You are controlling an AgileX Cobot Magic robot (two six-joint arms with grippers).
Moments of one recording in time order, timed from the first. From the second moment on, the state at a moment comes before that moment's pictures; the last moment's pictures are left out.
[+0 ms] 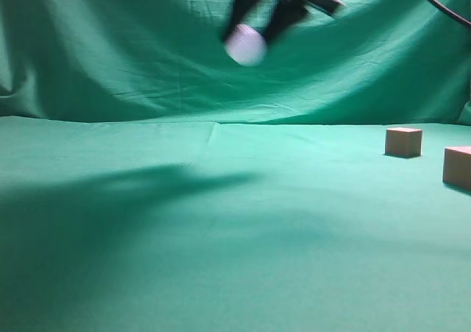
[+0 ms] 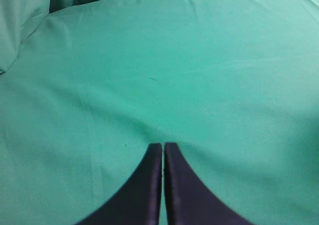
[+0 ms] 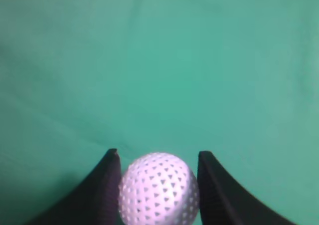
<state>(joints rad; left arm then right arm) -0.04 -0.02 0.01 0.32 0.39 -0.08 0.51 1.94 -1.57 0.43 0.70 -0.30</state>
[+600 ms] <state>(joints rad) -0.04 -0.02 0.01 0.32 0.39 -0.08 0.93 2.42 -2.04 0.74 0.20 -0.75</state>
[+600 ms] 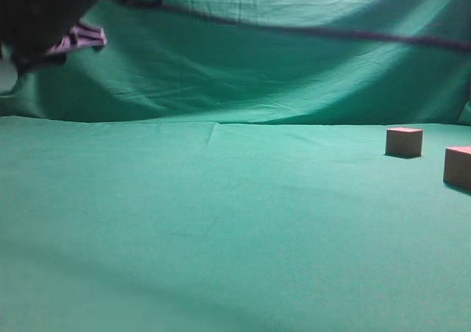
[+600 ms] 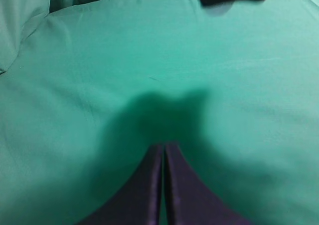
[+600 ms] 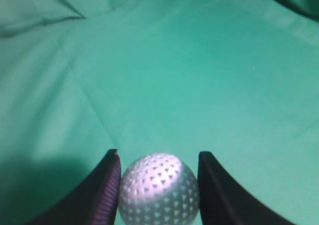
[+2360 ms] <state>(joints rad) -0.04 -0.02 0.01 0.32 0.39 -0.08 0.74 1.64 -2.02 0.02 1.26 -0.02</state>
